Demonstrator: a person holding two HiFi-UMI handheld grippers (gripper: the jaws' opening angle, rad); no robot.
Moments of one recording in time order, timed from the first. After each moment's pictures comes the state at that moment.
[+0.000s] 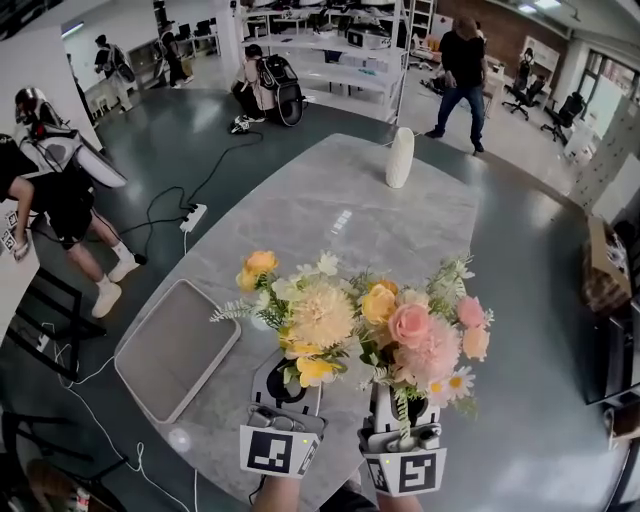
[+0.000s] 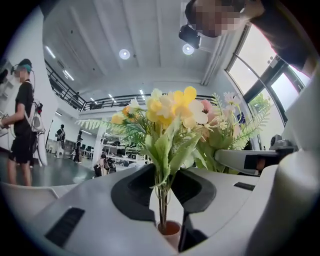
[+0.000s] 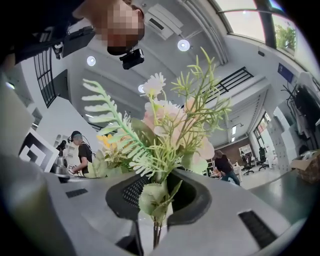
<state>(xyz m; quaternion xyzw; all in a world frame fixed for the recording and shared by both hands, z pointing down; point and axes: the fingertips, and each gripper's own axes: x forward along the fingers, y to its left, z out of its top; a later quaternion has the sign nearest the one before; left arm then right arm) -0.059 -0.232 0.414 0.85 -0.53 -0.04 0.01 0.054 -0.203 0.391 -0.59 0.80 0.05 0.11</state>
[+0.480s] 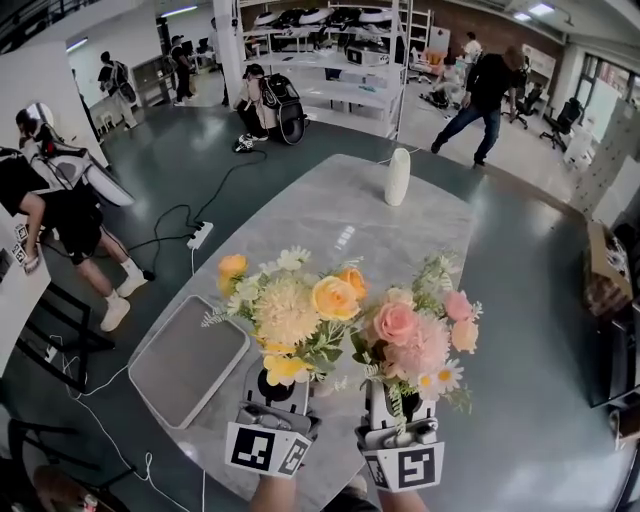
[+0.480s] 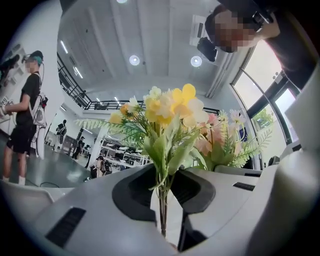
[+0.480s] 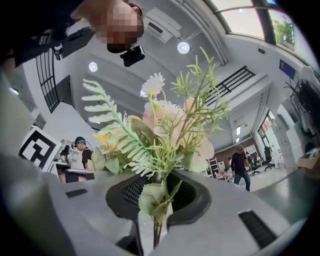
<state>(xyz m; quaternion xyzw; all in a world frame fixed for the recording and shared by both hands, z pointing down) -0.076 -0.231 0.359 0.84 -0.52 -0.12 0.02 0.044 -0.206 0.351 -0.57 0.81 0.05 0.13</state>
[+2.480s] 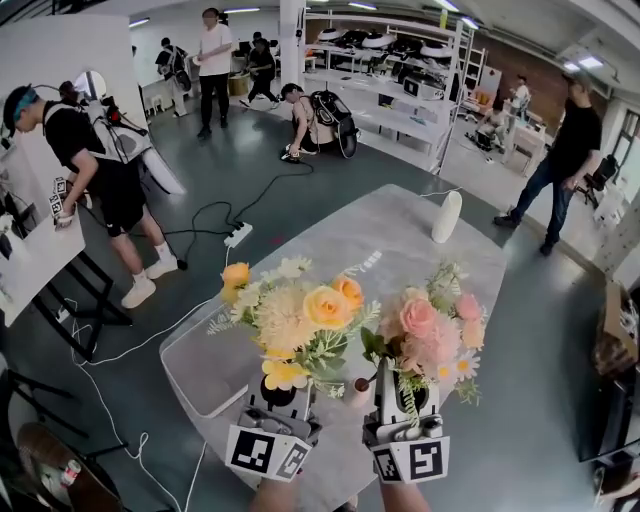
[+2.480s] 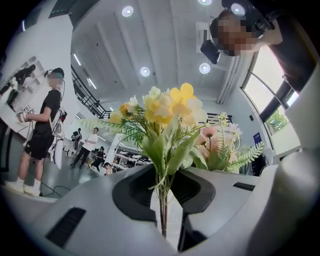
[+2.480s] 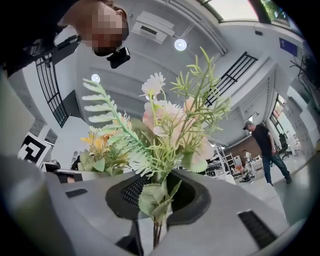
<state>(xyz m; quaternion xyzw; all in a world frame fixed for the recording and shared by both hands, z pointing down) -0.161 -0.195 0.341 0.80 -0.58 -0.16 0.01 -0.023 -0.209 0.335 -0.50 0.85 0.04 0.17</state>
